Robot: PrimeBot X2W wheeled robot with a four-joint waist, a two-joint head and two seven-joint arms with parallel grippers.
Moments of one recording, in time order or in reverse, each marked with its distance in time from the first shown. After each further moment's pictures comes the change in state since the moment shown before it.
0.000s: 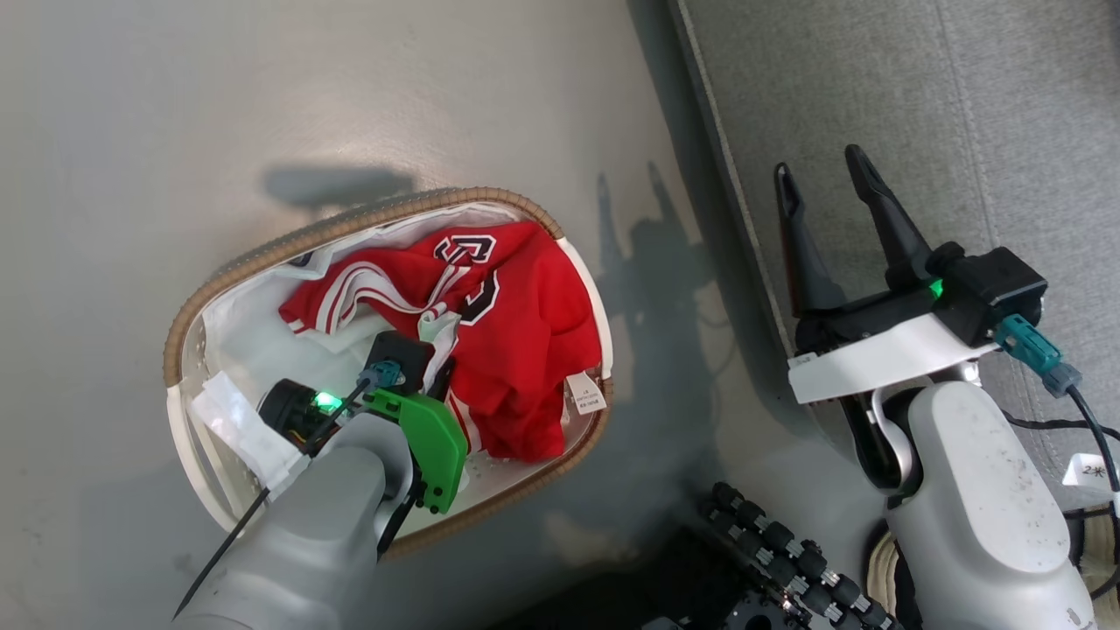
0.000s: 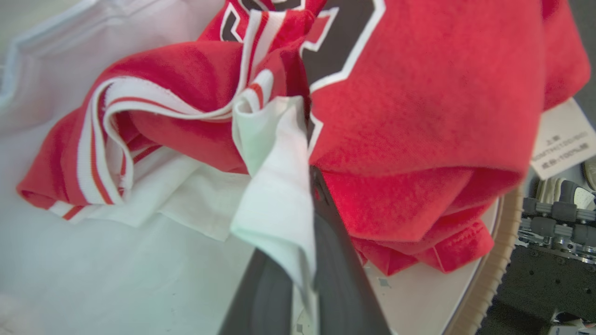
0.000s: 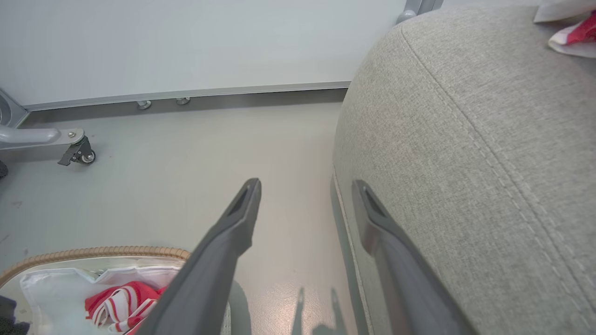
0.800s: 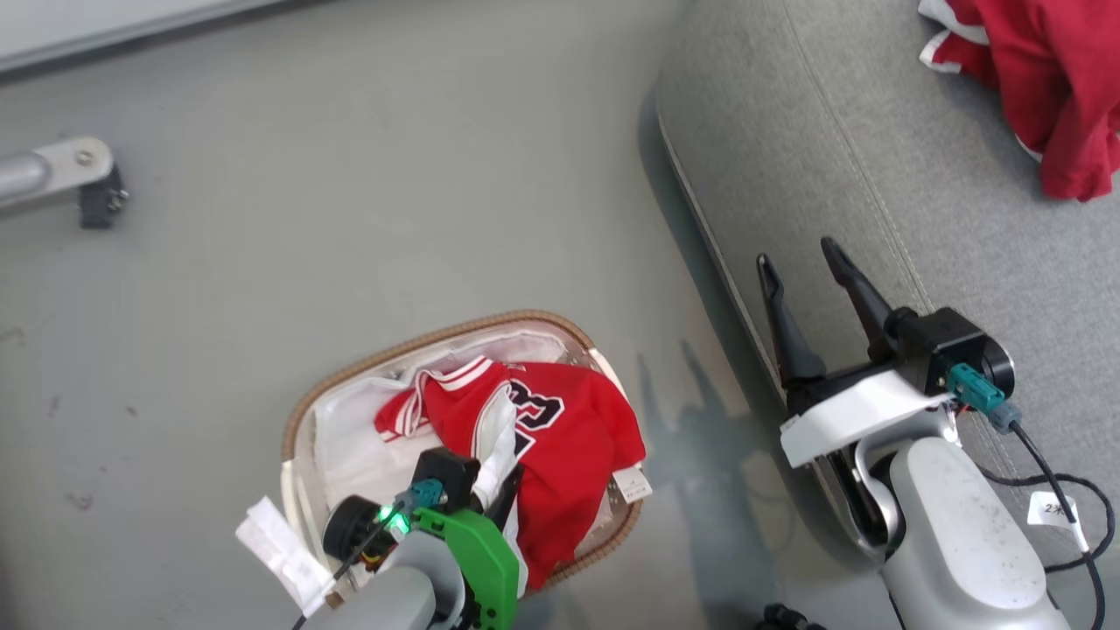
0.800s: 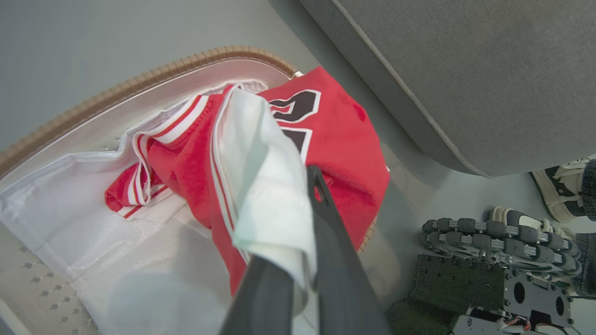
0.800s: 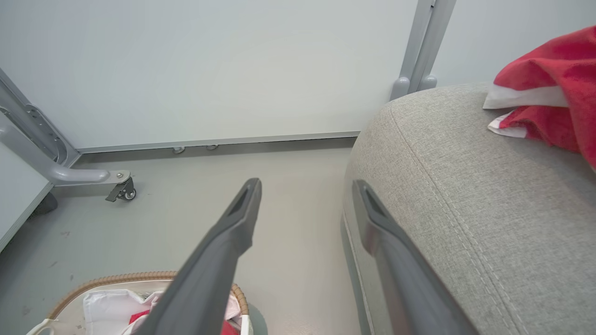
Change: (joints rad) left arm 0.263 0.011 0.079 -0.237 0.028 0.000 -0.022; right arm 0.056 0.001 0.010 0.141 -0.048 0.000 0.000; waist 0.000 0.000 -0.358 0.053
